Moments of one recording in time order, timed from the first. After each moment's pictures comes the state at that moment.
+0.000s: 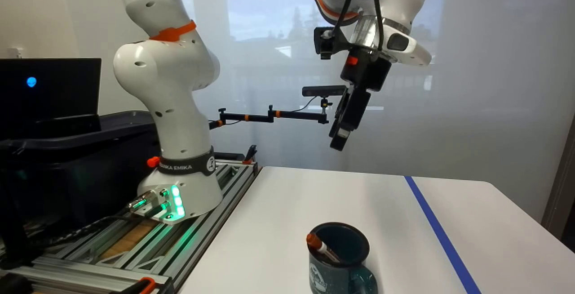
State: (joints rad) arm -0.04 -0.25 -0.02 -2.49 -0.19 1.91 -0.02
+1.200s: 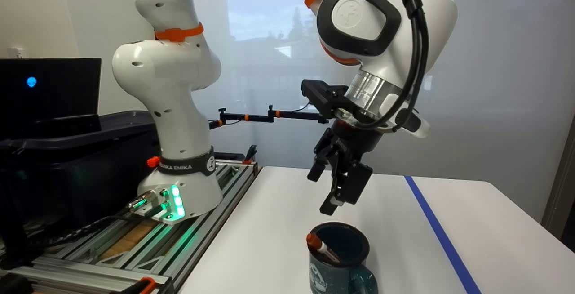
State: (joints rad) arm -0.08 -0.05 -0.16 -2.50 -0.22 2.03 -0.48
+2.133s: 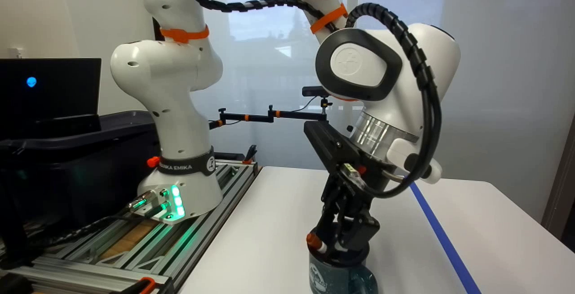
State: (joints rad) arm -0.15 0.12 -0.16 -2.50 -0.25 2.26 -0.48
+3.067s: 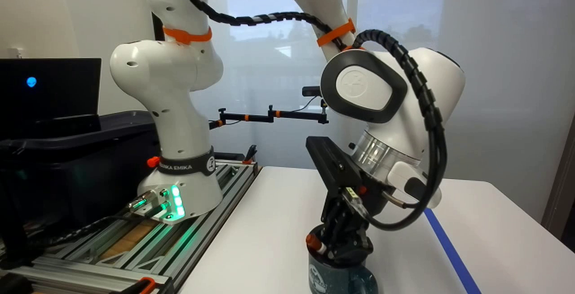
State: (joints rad) arm -0.16 0.21 -0.15 -2.46 -0.25 2.28 -0.48
